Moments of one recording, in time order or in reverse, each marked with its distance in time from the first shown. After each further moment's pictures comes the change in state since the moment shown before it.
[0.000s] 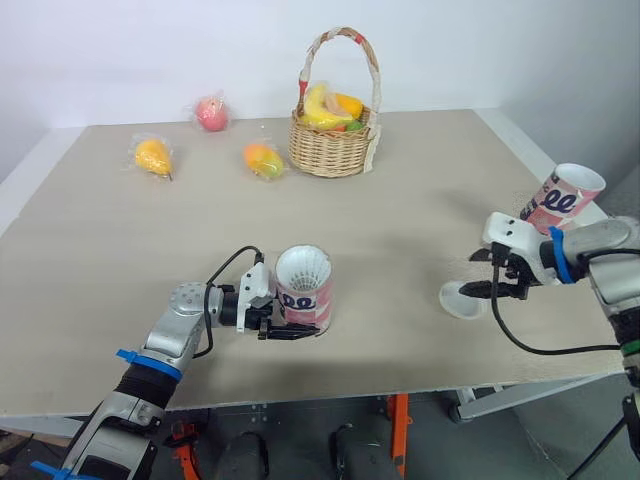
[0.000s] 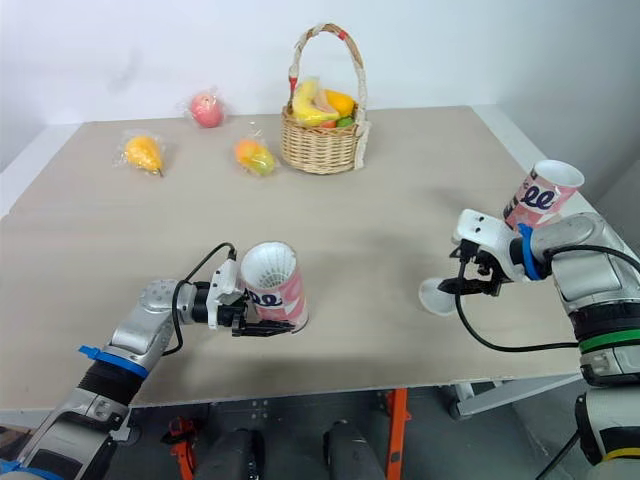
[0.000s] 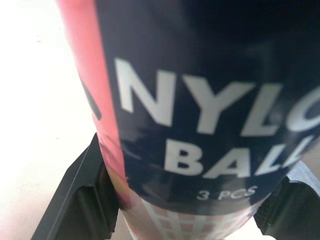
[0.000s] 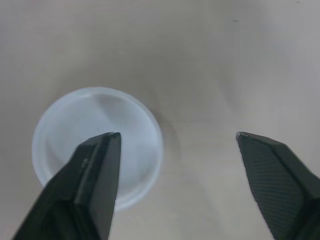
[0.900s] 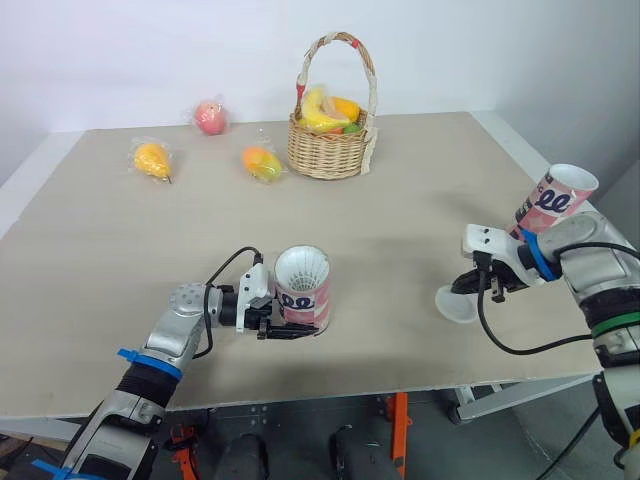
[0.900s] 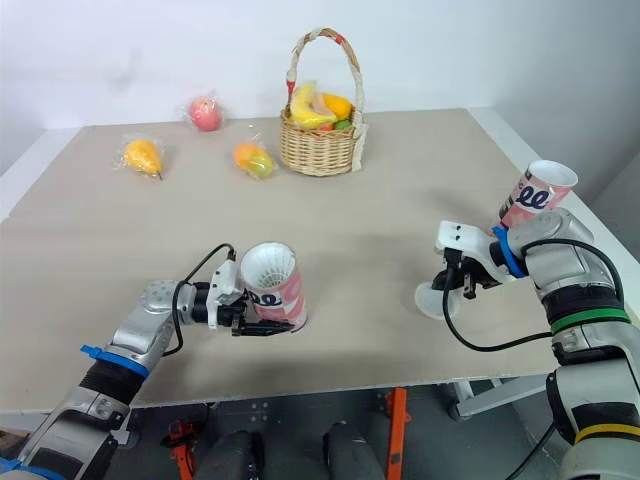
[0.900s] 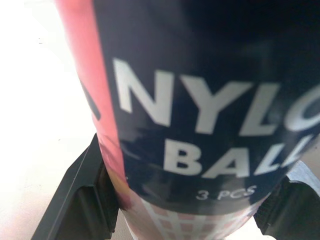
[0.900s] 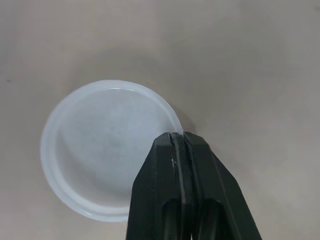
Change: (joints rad) left arm -0.012 -0.001 -0.004 0.029 0.001 -0.001 -0.003; right arm -0.091 0.093 0.081 0.128 -0.095 -0.097 0.151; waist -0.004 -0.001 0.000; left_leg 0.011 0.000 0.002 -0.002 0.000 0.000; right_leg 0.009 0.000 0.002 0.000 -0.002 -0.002
